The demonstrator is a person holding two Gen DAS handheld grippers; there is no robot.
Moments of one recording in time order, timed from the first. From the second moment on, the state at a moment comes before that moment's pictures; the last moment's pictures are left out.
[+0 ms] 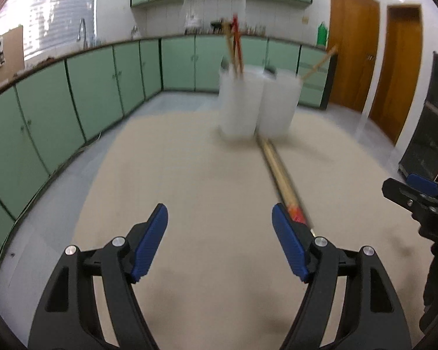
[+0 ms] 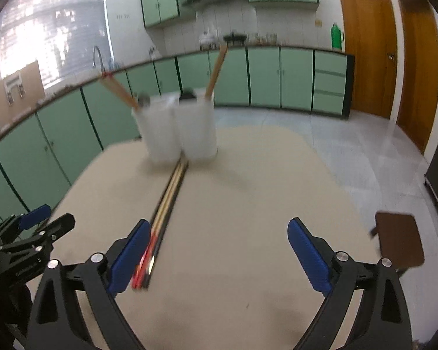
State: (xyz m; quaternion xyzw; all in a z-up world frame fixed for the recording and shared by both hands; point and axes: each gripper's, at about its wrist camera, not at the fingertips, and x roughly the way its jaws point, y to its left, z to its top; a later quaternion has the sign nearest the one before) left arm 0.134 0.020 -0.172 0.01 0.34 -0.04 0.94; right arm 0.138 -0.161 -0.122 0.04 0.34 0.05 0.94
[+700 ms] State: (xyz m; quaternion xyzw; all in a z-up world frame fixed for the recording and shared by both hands) left arm 0.125 0.028 -0.204 0.01 0.41 -0.03 0.91; right arm 0.139 -0.105 -0.177 0.00 0.44 0.09 0.90
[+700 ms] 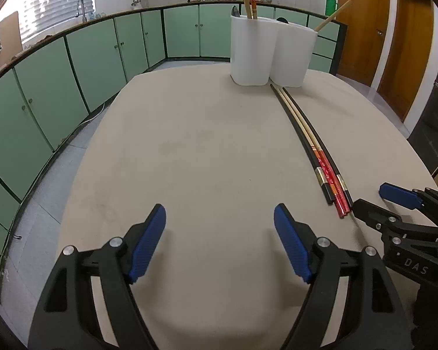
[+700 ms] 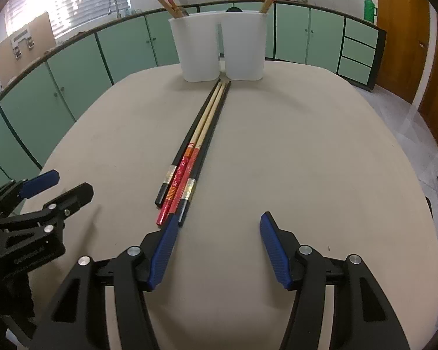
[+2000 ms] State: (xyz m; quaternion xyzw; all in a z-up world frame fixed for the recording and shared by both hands) left arm 0.137 -0.002 -0.213 0.01 0.44 -0.06 0.90; right arm 0.138 -0.124 -0.177 0.02 0.43 0.09 0.90
